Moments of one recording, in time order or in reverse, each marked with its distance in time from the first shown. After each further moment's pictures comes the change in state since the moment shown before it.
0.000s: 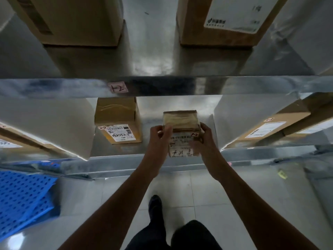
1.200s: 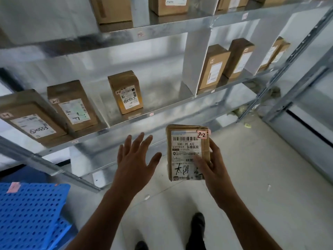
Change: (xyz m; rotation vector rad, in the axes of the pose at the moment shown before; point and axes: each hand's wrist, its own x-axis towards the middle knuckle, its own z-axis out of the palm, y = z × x) left_hand -0.301 -0.043 -0.197 1.244 -0.188 0.546; right_hand -0.371 0.014 0.228 0.219 0.541 -0.071
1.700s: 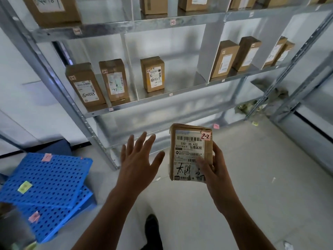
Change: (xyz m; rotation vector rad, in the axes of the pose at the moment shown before) left_hand -0.226 -0.041 -0.029 -0.008 0.076 -0.057; right_hand -0.218 0.015 0.066 0.025 -0.053 -0.040
